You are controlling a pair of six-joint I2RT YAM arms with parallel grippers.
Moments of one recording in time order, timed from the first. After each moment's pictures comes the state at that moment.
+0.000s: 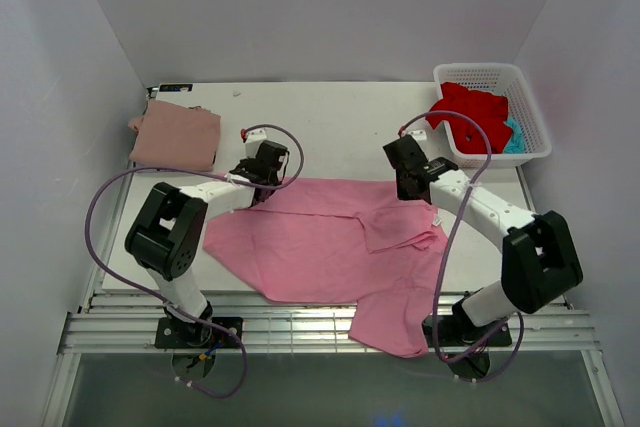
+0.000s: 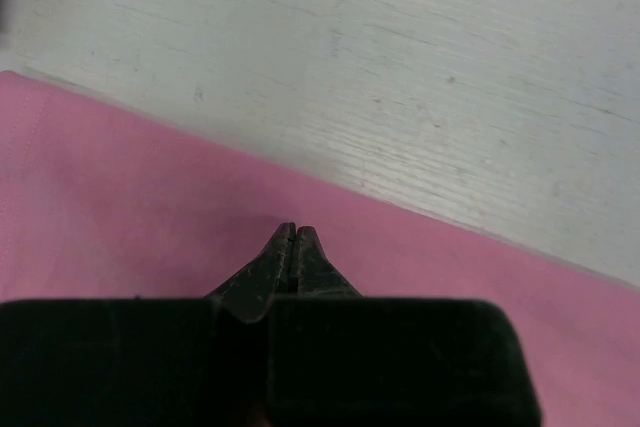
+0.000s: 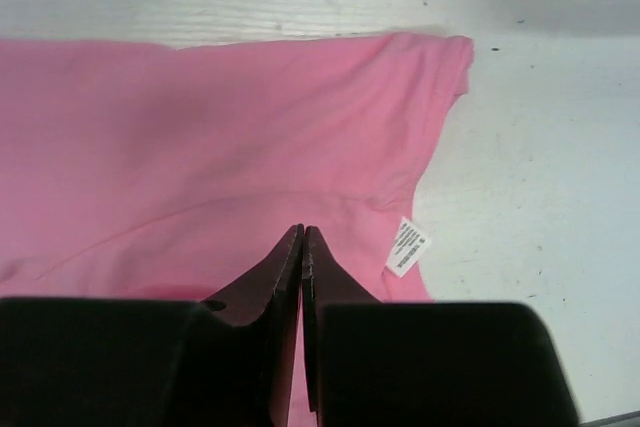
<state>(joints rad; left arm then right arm) -0.50 1.73 0.96 -0.05 -0.55 -0.54 0.56 1.46 1.03 -0.61 0.46 0.36</state>
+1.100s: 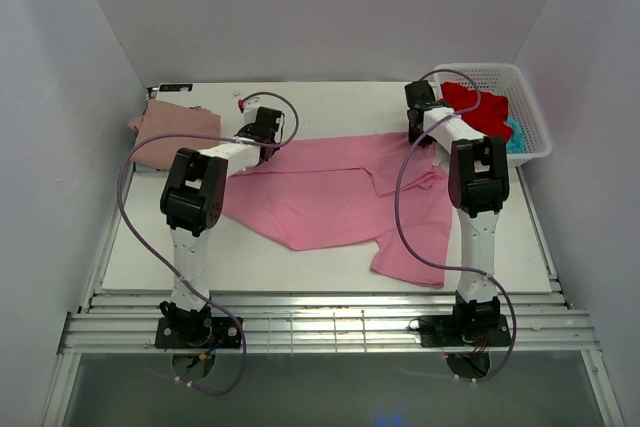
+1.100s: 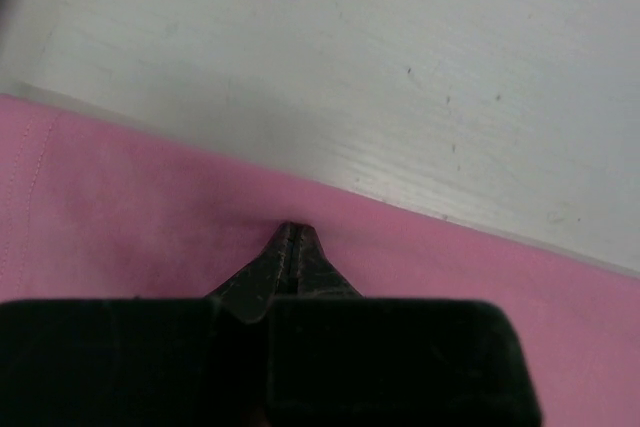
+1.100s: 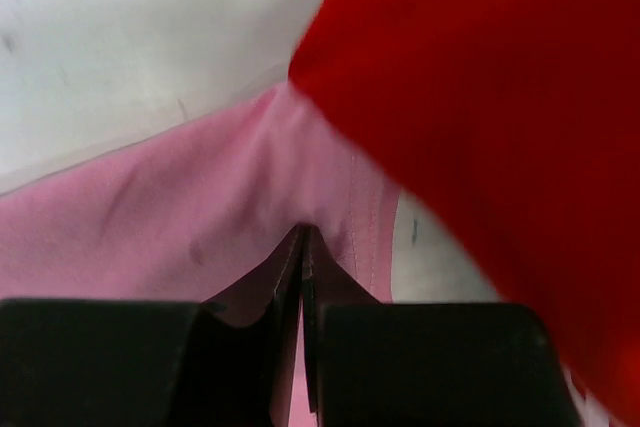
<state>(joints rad) -0.34 2.14 1.43 -0.10 -0.50 -0.52 0.20 2.28 1.79 -0.55 0.37 0.16</state>
